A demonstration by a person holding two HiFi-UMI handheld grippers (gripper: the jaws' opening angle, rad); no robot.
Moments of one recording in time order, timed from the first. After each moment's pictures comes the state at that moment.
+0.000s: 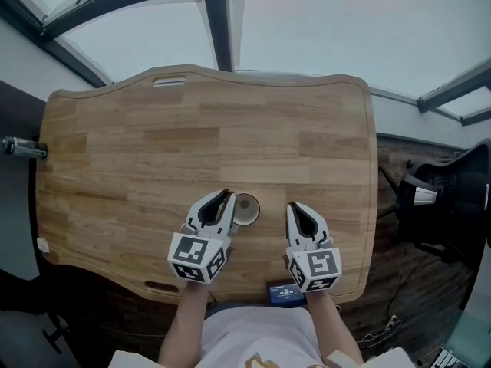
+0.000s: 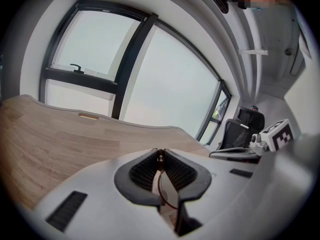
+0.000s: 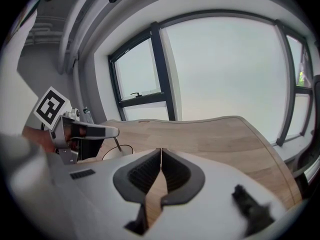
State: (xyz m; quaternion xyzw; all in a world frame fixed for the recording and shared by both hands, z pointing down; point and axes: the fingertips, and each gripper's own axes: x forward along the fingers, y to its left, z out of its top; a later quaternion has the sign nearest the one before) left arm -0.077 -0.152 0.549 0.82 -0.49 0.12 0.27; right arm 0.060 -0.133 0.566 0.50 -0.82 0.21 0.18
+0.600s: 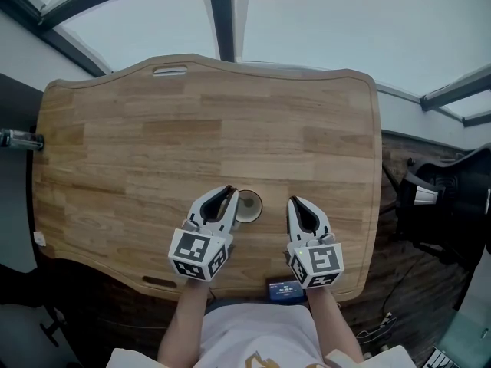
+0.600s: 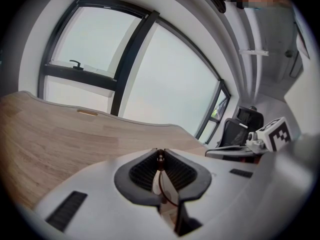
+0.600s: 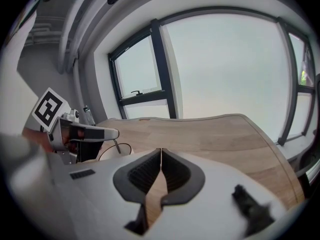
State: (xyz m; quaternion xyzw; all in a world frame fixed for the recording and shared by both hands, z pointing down) left arm -0.075 -0.152 0.560 0.82 -0.48 0.12 0.28; right arm 0.055 -0.140 0.575 0.49 -0.82 0.22 0.19
